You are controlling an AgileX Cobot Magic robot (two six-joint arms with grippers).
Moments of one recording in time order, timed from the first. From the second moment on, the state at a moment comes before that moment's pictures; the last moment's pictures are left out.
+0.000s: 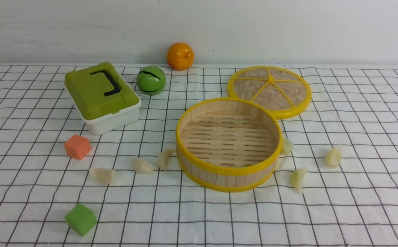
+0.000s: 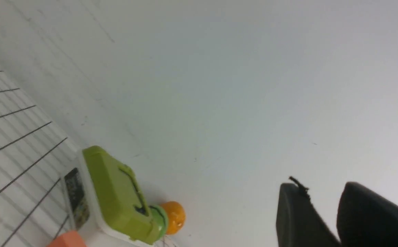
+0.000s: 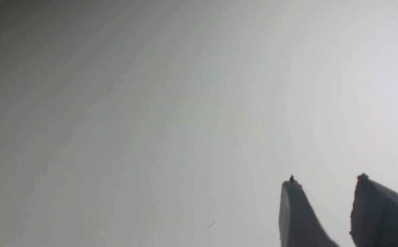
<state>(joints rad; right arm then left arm) 0.03 -0.01 -0.04 0.01 -0.72 0.38 -0.05 -0.02 -0.04 -0.52 -0.24 -0.34</state>
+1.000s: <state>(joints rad) 0.14 0.83 -0.59 -0.06 0.76 0.19 -0.05 1.27 -0.90 -0.51 0.77 0.01</state>
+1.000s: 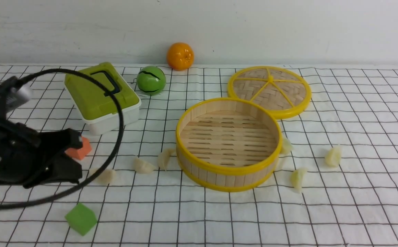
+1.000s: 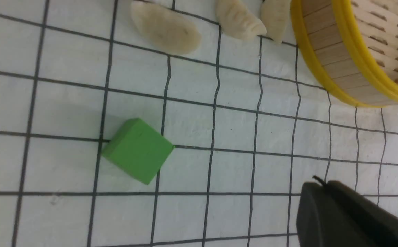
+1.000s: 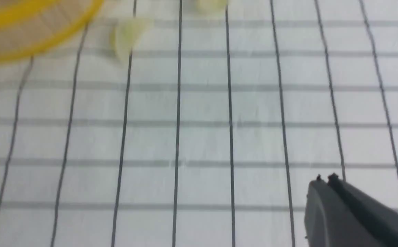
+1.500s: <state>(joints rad) 0.22 0.97 -0.62 0.16 0.64 0.03 -0.05 1.64 -1.14 -0.27 0.80 -0.24</state>
